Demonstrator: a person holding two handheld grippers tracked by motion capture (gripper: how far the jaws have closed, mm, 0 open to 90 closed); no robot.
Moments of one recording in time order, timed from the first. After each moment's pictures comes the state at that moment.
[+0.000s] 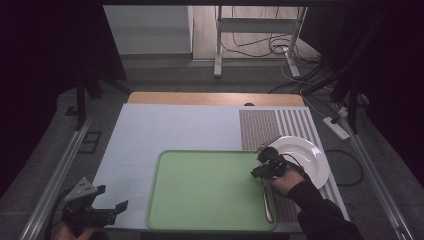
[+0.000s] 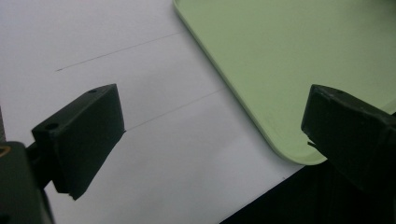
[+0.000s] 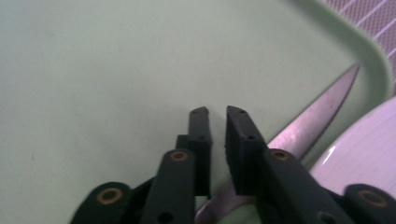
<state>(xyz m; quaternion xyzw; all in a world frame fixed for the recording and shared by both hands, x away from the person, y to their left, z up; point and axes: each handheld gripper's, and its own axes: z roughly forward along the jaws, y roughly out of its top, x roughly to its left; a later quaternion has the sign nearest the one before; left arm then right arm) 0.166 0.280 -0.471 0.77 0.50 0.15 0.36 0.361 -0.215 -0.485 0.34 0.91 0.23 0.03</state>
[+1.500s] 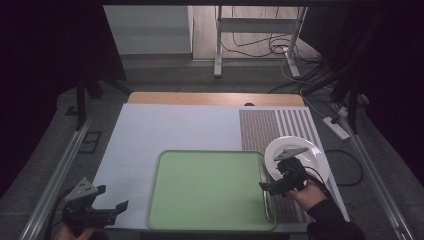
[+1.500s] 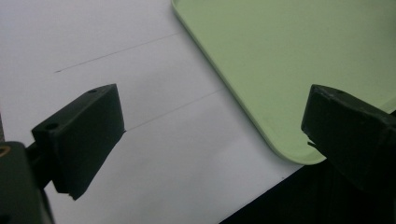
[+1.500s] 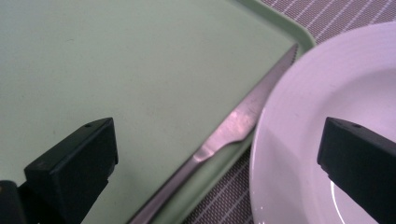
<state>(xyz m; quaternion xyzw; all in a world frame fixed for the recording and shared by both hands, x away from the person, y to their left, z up) 0.165 0.280 -0.470 0.77 0.50 0.15 0.36 0.315 -0.258 -0.465 0.37 0.88 0.29 0.09</state>
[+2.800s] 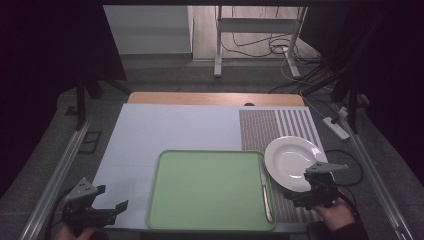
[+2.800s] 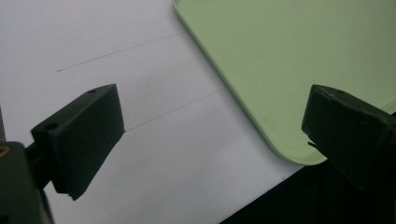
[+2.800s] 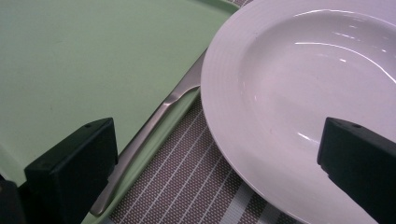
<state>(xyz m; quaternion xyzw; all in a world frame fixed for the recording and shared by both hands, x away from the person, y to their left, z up) 0.165 0.280 -0.470 0.77 0.50 0.15 0.36 0.269 -0.318 -0.453 0.43 0.83 0.33 0.13</state>
